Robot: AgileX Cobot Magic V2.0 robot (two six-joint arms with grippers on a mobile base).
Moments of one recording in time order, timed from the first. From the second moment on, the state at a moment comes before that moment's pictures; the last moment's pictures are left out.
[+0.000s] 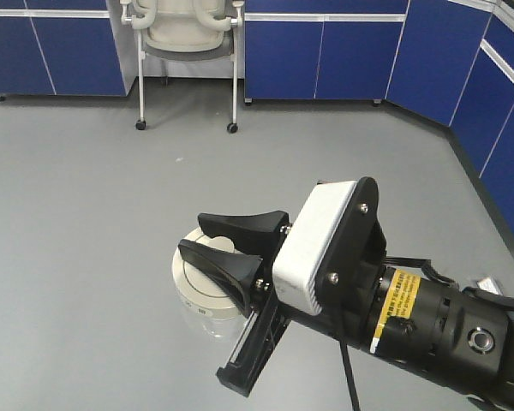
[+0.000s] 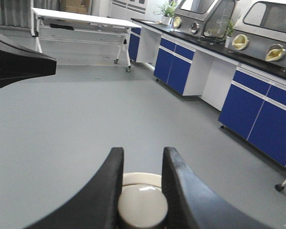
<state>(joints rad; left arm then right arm) -0.06 0.34 -0.29 0.04 0.09 0.09 0.81 1.24 -0.65 -0.52 -0.52 0.26</state>
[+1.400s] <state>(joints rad) -0.06 0.34 -0.29 0.04 0.09 0.09 0.81 1.24 -0.65 -0.52 -0.52 0.26</state>
